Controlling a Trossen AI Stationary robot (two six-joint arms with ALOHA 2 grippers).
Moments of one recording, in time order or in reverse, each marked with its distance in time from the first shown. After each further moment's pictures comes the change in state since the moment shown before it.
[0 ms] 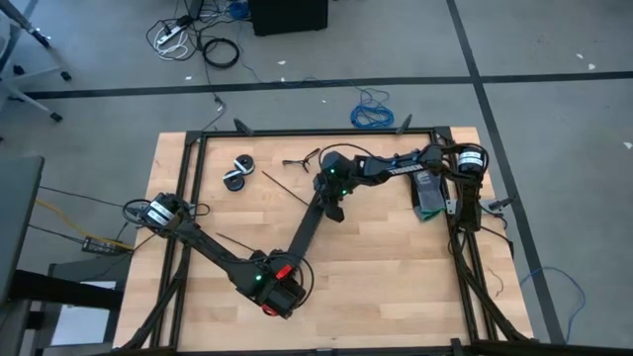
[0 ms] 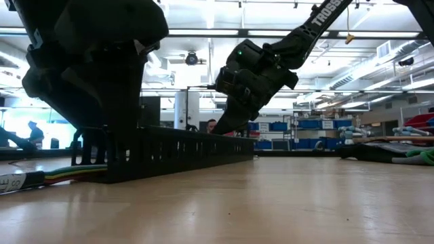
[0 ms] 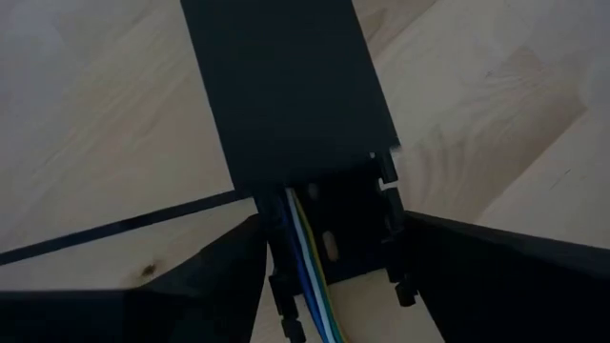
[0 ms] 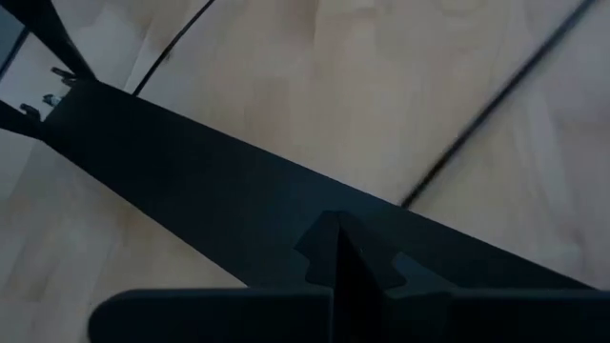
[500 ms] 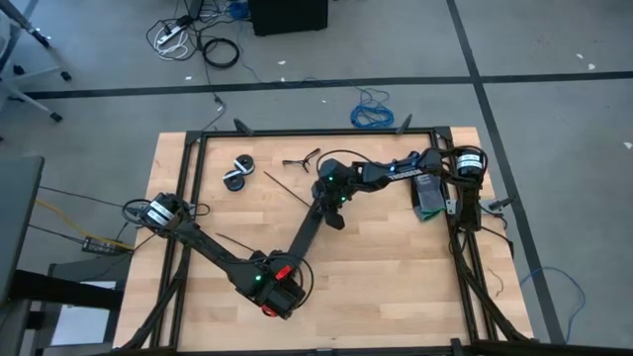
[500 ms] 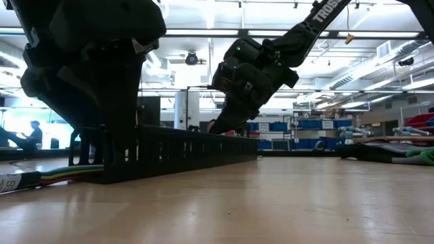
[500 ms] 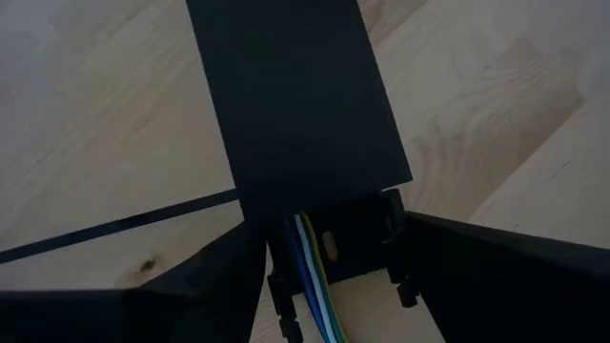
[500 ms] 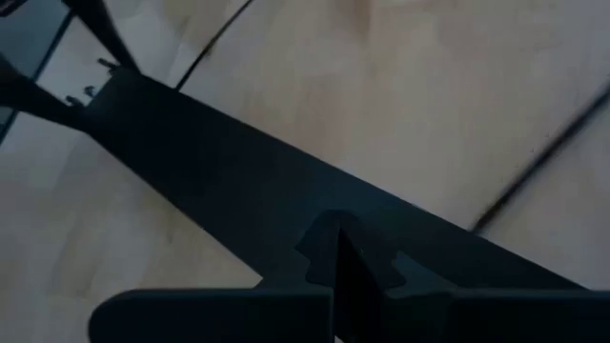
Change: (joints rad) left arm 0.000 0.000 0.000 -0.002 0.003 0.005; right arm 0.065 0.001 0.000 0.017 -0.024 0.040
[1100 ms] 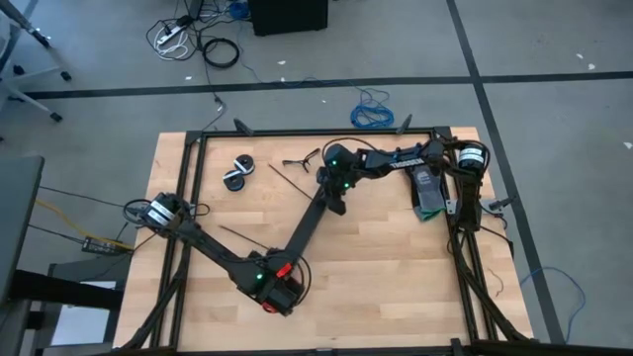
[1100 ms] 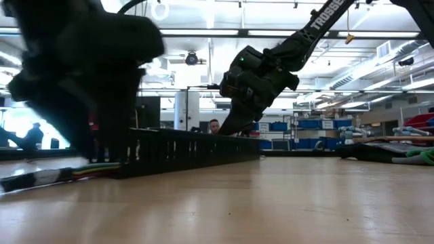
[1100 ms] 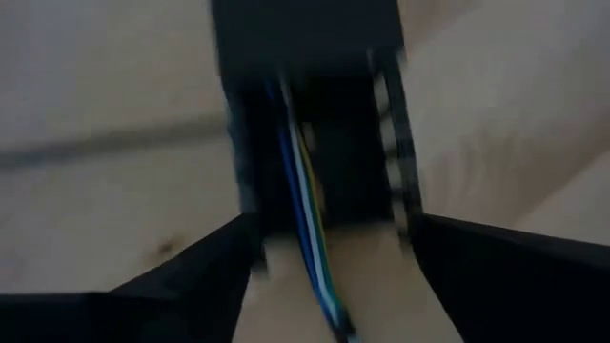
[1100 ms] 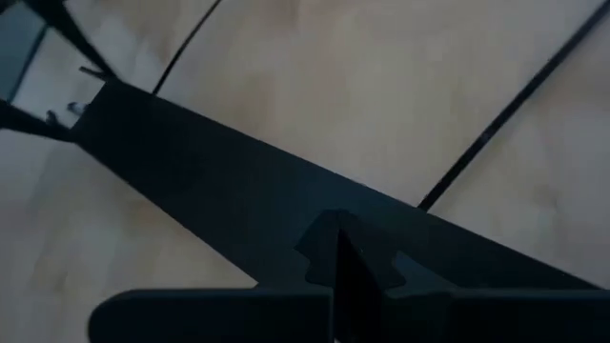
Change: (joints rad) left arm 0.004 -0.001 -0.015 -0.030 0.045 -0.103; right arm -0.138 -0.003 0.002 -0.070 -0.008 -0.026
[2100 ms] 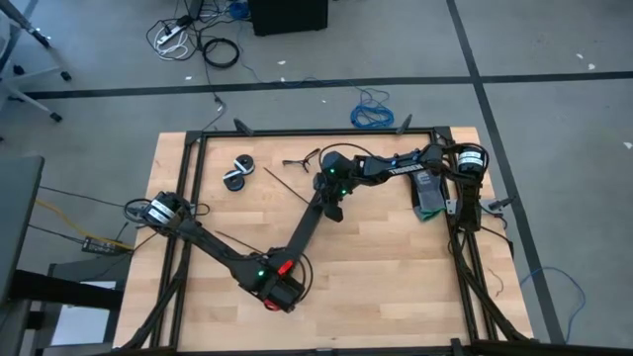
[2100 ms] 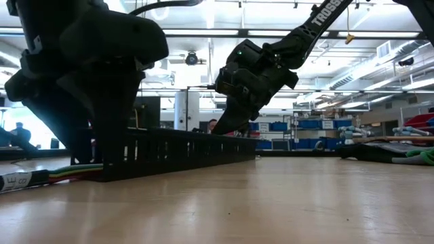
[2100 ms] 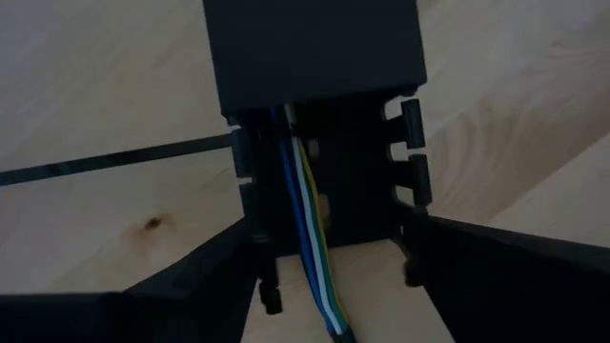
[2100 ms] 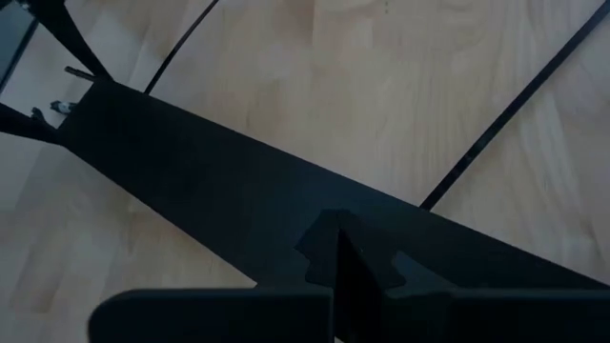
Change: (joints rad) left arm 0.018 0.001 0.000 0.012 0.091 0.001; right arm 0.080 0.002 -0.001 0.049 0.057 0.028
